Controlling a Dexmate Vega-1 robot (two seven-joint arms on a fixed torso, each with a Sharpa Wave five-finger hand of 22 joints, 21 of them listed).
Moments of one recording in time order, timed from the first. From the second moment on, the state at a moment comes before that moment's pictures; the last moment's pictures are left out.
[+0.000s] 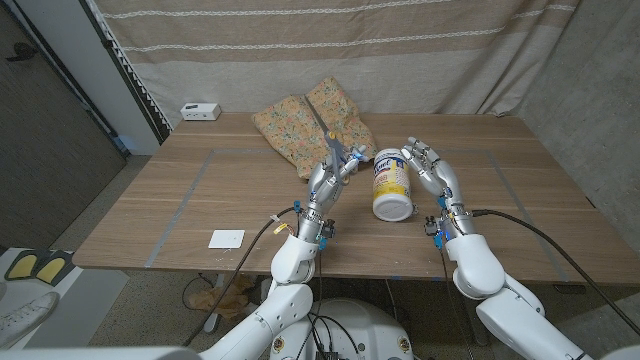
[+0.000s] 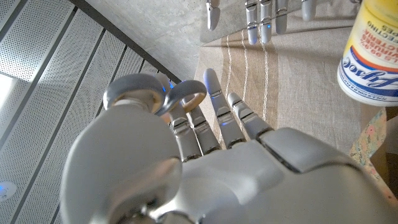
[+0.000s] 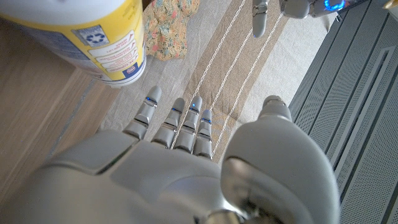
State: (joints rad) left arm 1.02 0.14 0.61 -1.25 -0.69 -1.01 -0.40; left_hand 0.95 0.05 0.36 -0.13 0.25 0.81 -0.14 0.71 0.84 0.63 -0.20 0.63 1.14 0.56 -0.05 0.62 0.94 0.29 -0.04 0.25 0.25; right arm -1.43 -0.57 -0.26 -2.02 0.13 0.28 -0.42; right_hand 0.69 0.04 -0.08 0.03 0.41 0.29 -0.04 0.19 0.23 0.36 -0.06 0.32 0.39 0.26 -0.04 0.21 0.41 0.06 0.12 0.70 0.19
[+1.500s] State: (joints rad) left arm 1.04 0.01 0.54 -1.15 -0.88 -1.00 -0.55; left_hand 0.94 -0.16 0.12 -0.11 0.42 1.03 -0.17 0.63 0.70 0.78 -0.10 1.05 1.14 0.74 -0.08 0.95 1.17 0.41 -0.05 0.38 0.38; right arm -1.42 -0.59 -0.29 -2.06 0.09 0.23 -0.44; right_hand 0.69 0.05 -0.09 0.02 0.41 0.27 -0.04 0.20 0.22 0.36 -0.06 0.32 0.39 0.26 -0.04 0.21 0.39 0.06 0.12 0.69 0.19
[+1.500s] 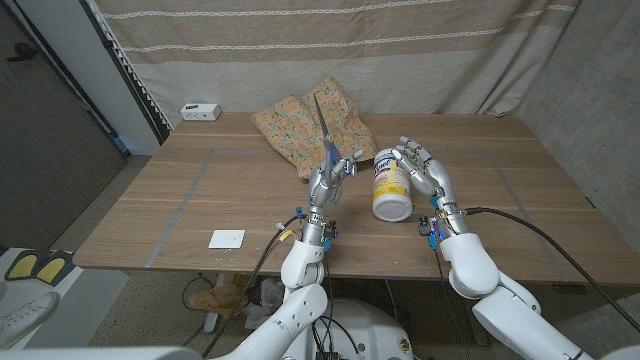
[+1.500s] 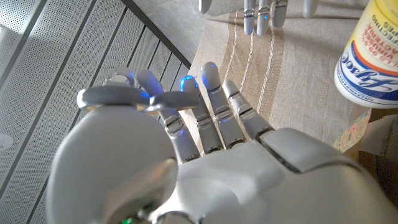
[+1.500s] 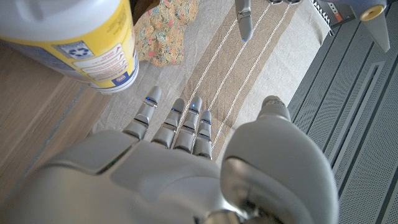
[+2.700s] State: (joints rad) left arm 1.06 -0.02 0.49 -1.12 -0.93 -1.02 -0.57; left_hand 0.82 -0.18 -0.17 -0.07 0.50 1.04 -0.14 0.49 0.49 0.82 -0.13 0.85 0.92 0.79 -0.09 0.75 1.03 0.43 -0.04 0.37 0.35; right arm -1.41 -0.60 -0.30 -2.09 0.04 0.20 -0.44; right_hand 0.69 0.05 -0.09 0.01 0.42 0.25 -0.03 0.20 0.22 0.35 -0.06 0.32 0.39 0.26 -0.04 0.21 0.38 0.06 0.13 0.68 0.19
